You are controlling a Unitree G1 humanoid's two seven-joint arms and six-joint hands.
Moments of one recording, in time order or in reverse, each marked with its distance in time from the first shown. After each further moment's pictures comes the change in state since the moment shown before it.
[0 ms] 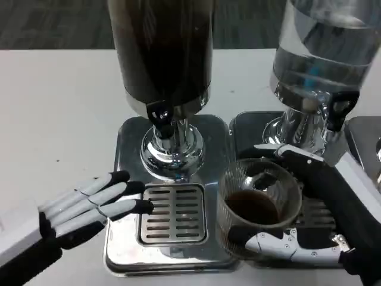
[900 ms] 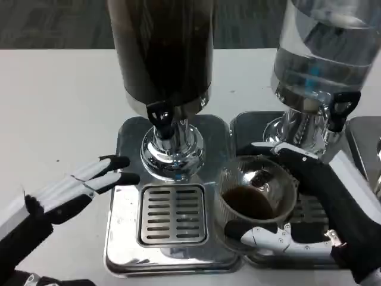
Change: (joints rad) left arm -0.033 -0.089 -0.010 0.030 -0.097 0.081 -0.037; right arm -0.035 0.022 0.023 0.060 -0.019 -0.007 -0.026
